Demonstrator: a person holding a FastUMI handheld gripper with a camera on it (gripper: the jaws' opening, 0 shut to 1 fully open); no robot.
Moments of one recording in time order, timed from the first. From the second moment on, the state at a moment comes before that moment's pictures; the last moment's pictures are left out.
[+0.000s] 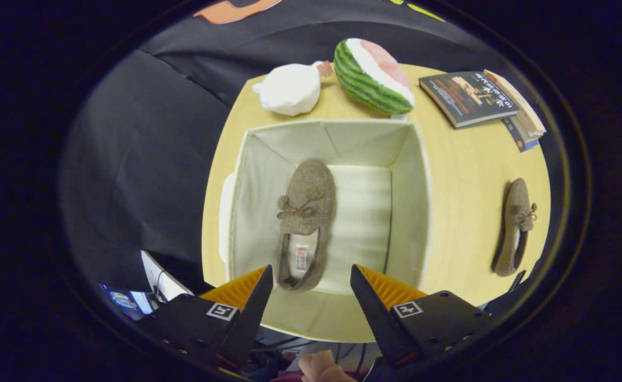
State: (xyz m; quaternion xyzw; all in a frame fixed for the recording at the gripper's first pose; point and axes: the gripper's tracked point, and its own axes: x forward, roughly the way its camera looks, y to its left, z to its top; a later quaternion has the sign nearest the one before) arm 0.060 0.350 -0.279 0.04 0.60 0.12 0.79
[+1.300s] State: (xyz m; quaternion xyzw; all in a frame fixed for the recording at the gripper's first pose) arm 0.106 -0.057 -0.364 0.07 0.64 -0.03 0.77
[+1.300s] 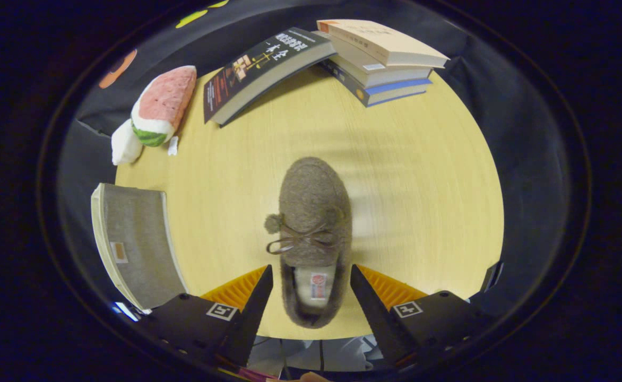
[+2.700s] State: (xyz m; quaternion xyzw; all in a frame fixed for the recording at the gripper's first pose) arm 0.094 -0.049 -0.328 0.10 0.61 -0.02 0.78
